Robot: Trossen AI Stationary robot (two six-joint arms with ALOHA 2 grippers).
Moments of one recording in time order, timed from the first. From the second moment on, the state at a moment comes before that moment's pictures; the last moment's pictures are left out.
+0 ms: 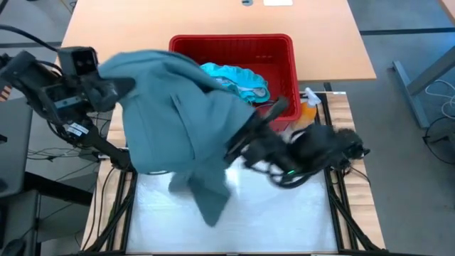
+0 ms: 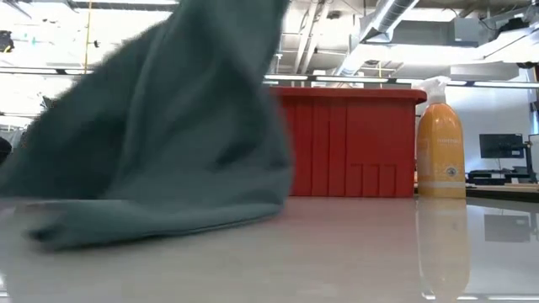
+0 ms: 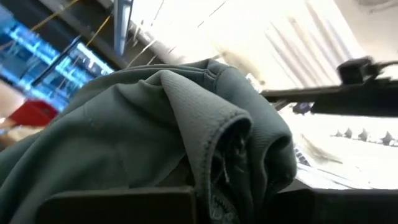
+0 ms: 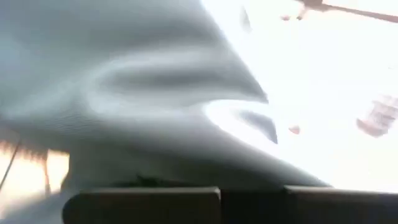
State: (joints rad) left arm -0.36 1.43 2.35 -0.31 -0.27 -0.57; right arm 0.45 1.88 2.31 0.32 0.93 -1.44
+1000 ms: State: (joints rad) left arm -0.36 1.44 2.35 -0.15 -0.19 -0.47; right arm 0.40 1.71 2.36 0.04 0.47 -0.76
